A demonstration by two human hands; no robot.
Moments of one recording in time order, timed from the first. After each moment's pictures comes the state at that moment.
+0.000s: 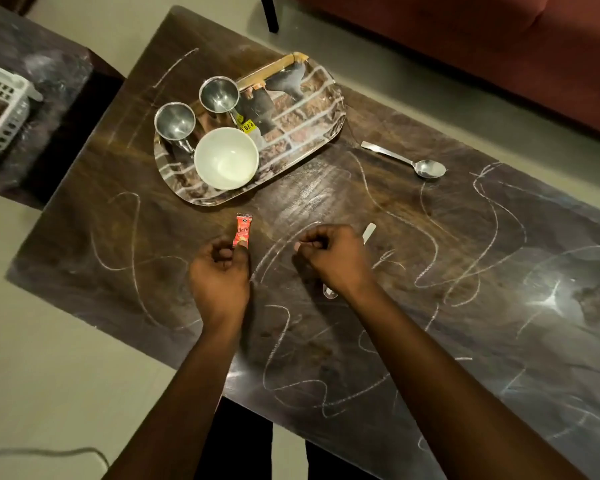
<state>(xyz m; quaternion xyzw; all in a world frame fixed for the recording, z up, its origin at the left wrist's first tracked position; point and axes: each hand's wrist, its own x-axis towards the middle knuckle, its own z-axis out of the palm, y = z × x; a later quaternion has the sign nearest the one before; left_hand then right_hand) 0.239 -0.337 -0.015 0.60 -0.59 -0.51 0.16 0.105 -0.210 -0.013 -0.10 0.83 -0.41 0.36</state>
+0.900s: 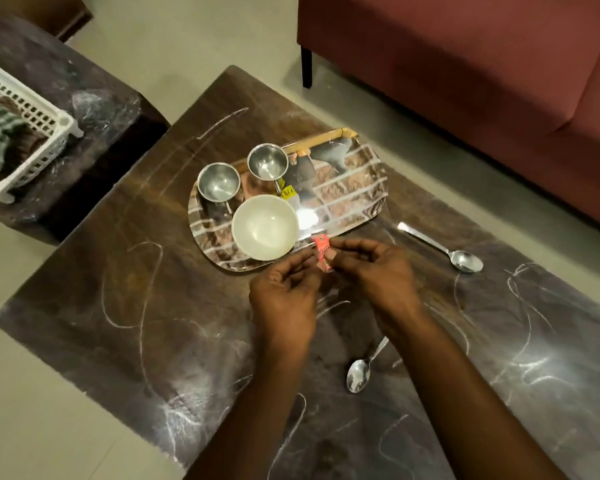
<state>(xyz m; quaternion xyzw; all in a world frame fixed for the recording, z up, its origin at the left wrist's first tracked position) 0.140 -0.353 0.002 0.52 -0.45 -0.69 0.24 0.031 -0.282 0.017 0.02 0.71 -0.58 0.40</state>
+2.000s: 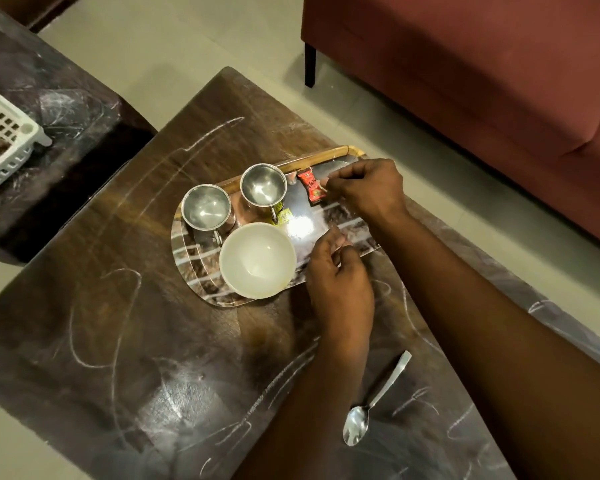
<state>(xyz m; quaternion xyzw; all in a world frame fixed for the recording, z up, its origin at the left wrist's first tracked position) 0.033 -0.359 0.018 0.56 -0.43 -0.68 0.19 -0.102 -0.398 -0.019 -0.14 0.87 -0.39 0.26</state>
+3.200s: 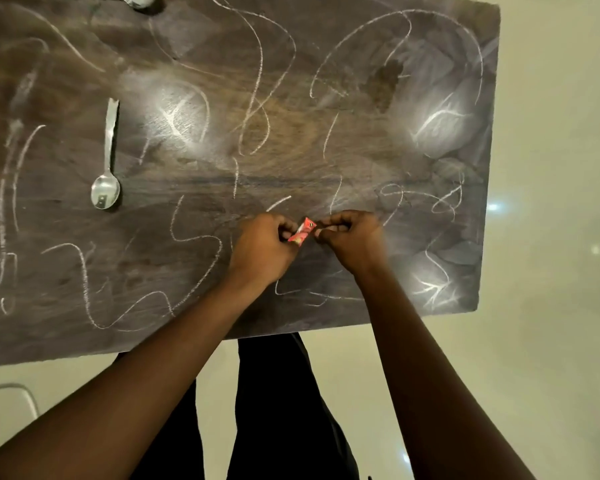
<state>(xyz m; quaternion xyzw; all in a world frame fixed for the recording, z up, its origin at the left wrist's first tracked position) 0.206 -0.014 -0.020 0.17 -0.80 -0.49 -0.30 0.188 0.160 -0.018 0.26 0.85 -0.36 0.28</state>
